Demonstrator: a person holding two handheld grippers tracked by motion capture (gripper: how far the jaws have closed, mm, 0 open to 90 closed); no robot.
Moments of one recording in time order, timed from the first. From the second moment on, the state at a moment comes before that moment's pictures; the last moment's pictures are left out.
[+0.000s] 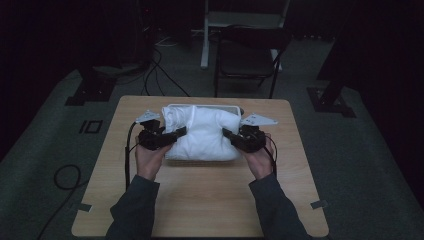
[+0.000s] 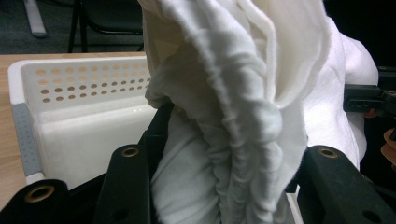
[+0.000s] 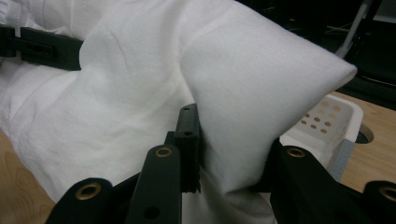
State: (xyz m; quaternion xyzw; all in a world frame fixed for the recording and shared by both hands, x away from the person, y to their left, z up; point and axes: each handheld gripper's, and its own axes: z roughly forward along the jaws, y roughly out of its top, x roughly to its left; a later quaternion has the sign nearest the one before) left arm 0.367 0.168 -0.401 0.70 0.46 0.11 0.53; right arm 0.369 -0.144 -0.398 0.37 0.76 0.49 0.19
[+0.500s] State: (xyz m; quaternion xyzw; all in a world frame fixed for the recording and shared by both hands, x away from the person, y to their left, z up) left arm 0.376 0.168 -0.395 0.70 0.47 0.11 0.53; right arm 0.378 -0.141 -0.394 0.38 0.76 0.49 0.19
